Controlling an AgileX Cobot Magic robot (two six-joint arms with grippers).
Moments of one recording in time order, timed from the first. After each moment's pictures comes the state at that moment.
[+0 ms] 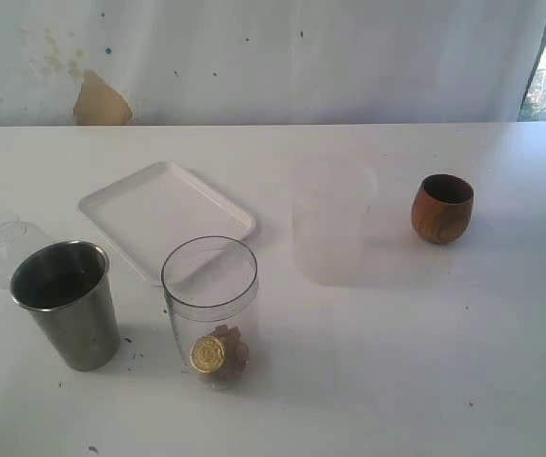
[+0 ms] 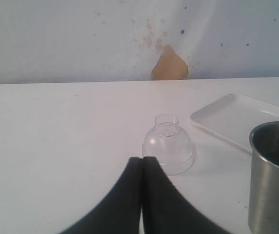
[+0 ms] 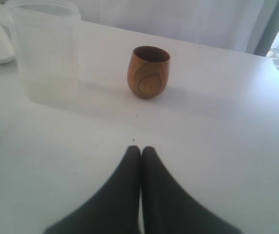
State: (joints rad) left arm 0.05 0.00 0.00 0.05 0.25 0.00; right arm 0.03 0.00 -0.01 0.00 0.35 -0.12
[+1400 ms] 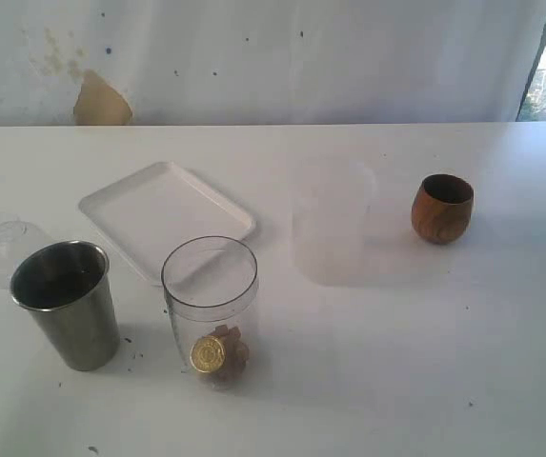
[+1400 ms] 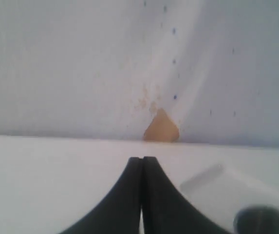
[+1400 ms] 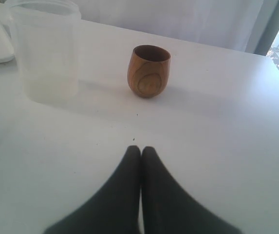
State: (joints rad) left arm 0.05 0.00 0.00 0.01 0.01 -0.05; right arm 0.03 0.00 -0.01 0.00 0.35 -0.12
